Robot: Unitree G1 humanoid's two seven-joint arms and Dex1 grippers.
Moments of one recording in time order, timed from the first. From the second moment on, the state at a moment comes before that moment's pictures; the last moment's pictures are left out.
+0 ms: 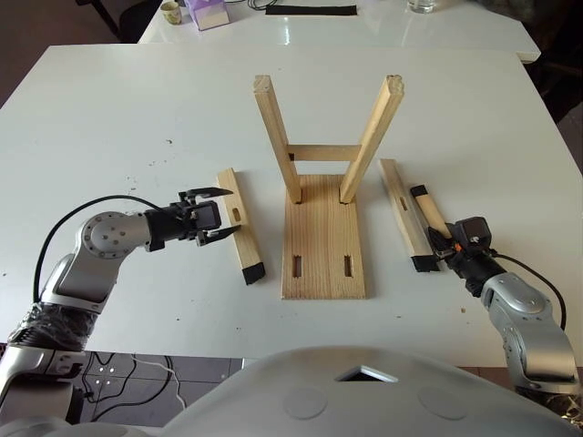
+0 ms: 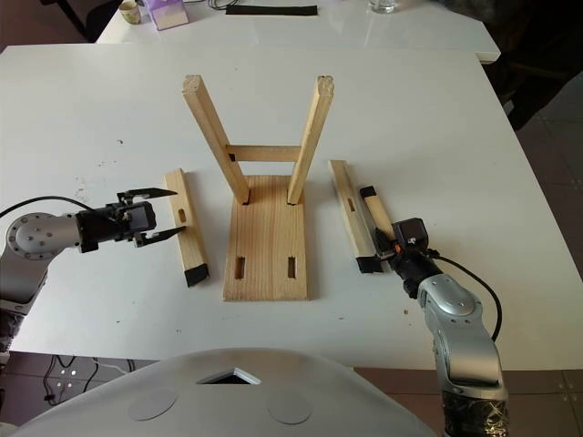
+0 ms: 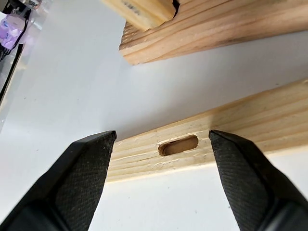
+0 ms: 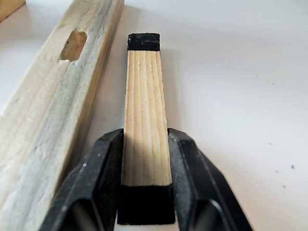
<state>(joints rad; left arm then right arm) 0.02 0.88 -0.11 -0.03 -0.03 -0.23 -0.95 0.42 -0.37 -0.12 -0.48 0.11 0.58 0.34</state>
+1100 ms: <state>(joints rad) -0.31 0.73 -0.02 -0.59 -1.33 0.67 -0.65 -0.03 -0.82 -0.38 -0.67 1.54 0.78 0.75</state>
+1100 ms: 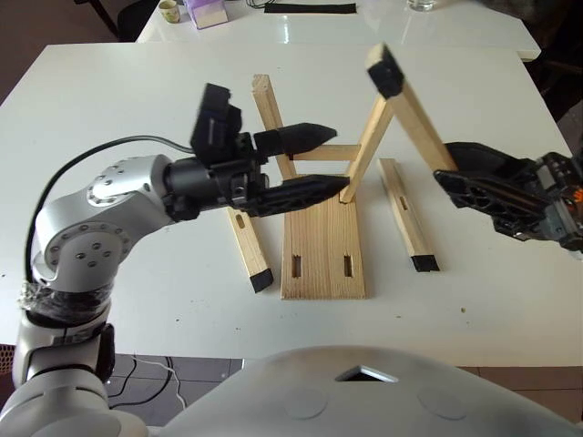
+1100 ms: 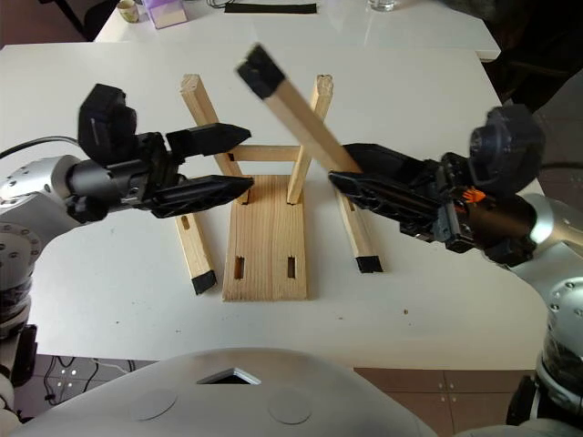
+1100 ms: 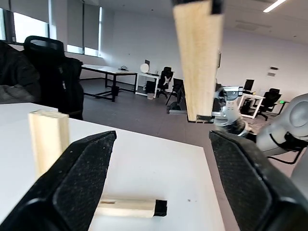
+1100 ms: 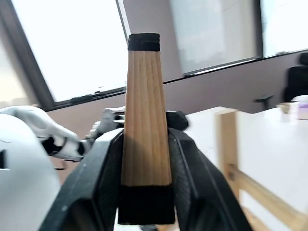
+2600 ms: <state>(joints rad) -0.35 0.73 0.02 -0.55 -1.19 0.77 -0.88 -0.04 -0.80 -0.12 -0.65 1.11 0.75 0.85</state>
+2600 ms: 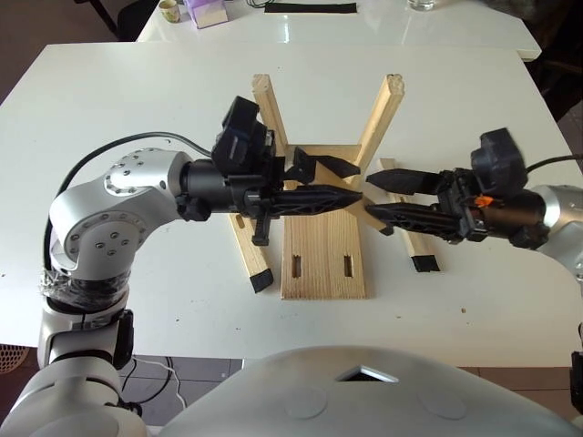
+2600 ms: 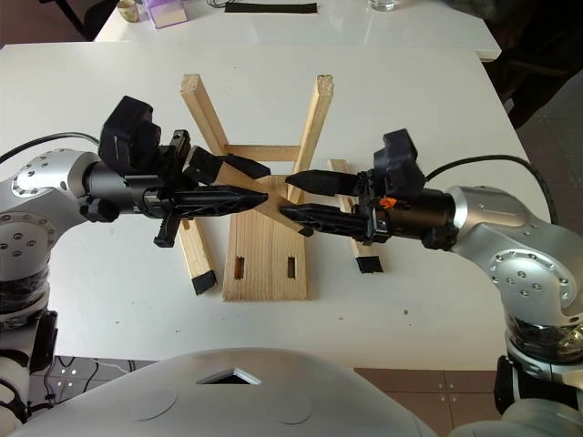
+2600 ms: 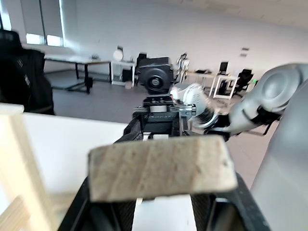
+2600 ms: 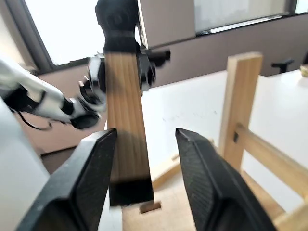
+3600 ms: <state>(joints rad) 0.00 0.93 0.08 -0.22 -0.45 0.22 -1.19 0.41 -0.75 -0.08 -0.76 0.61 0.52 0.74</state>
